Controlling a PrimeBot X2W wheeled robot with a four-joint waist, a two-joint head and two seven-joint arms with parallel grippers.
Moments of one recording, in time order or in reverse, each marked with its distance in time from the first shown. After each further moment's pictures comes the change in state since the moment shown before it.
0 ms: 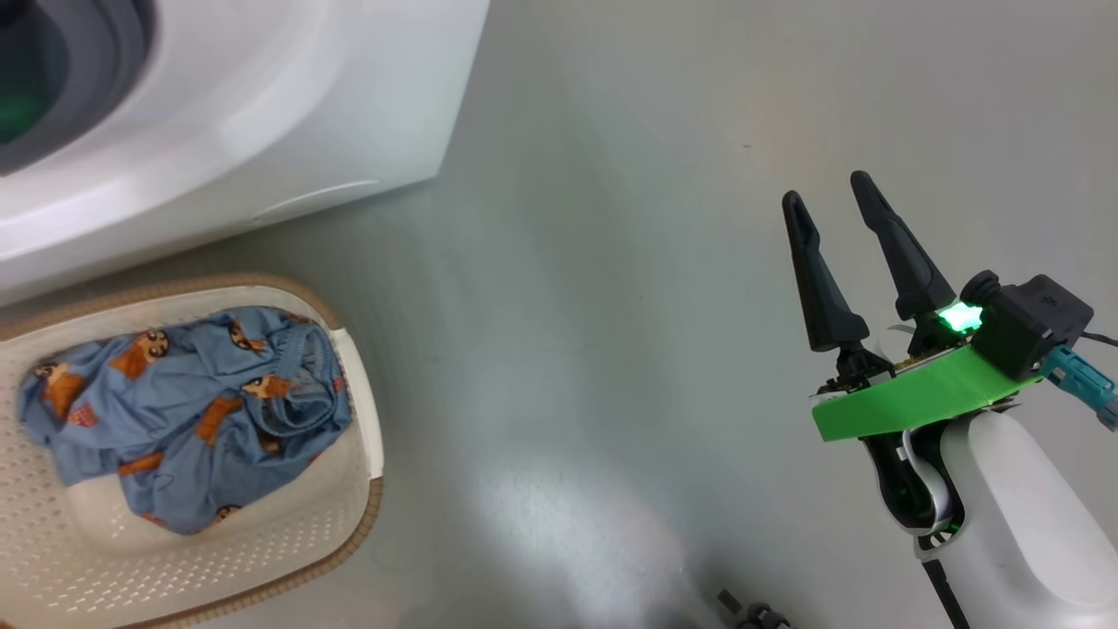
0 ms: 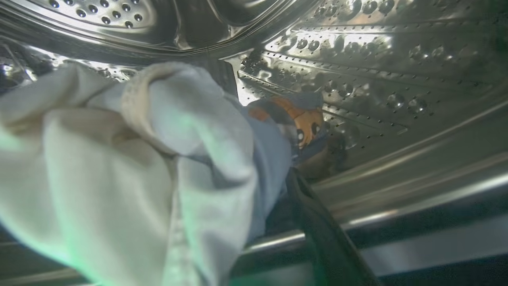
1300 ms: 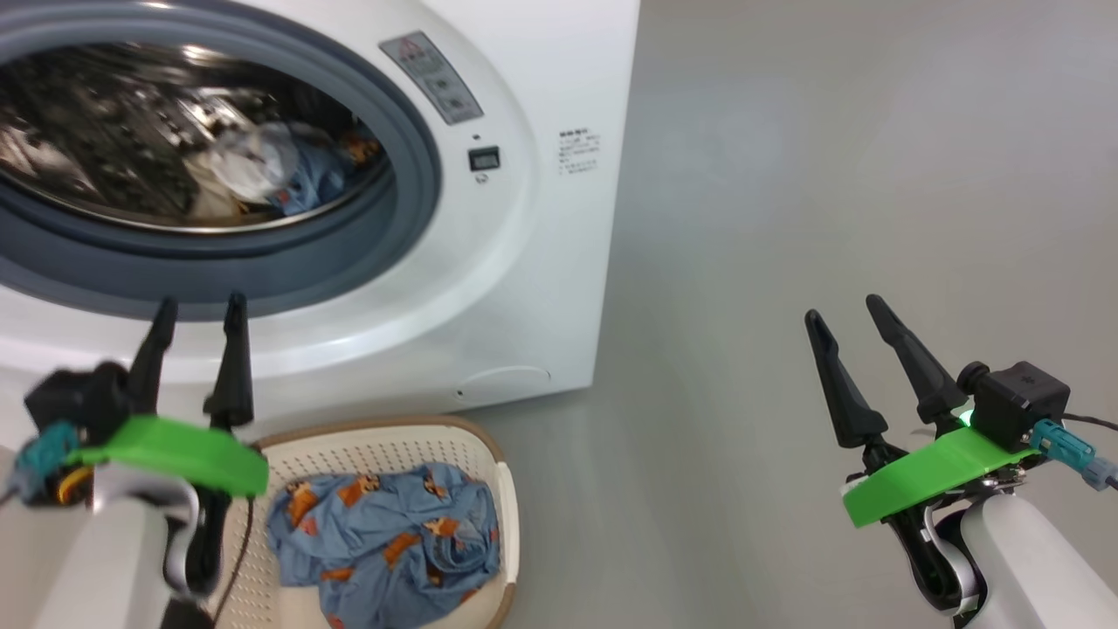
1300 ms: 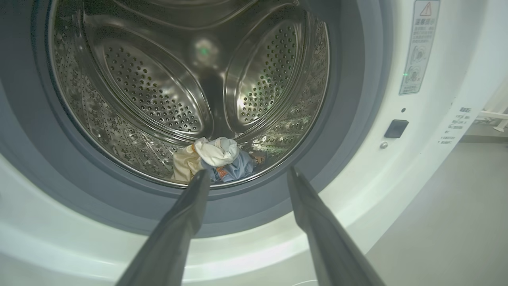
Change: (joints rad) left arm 0.842 -0.165 0.070 -0.518 -0.054 0.058 -0.382; right arm 0.128 -0.081 0.032 0.118 0.043 0.000 0.000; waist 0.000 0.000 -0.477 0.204
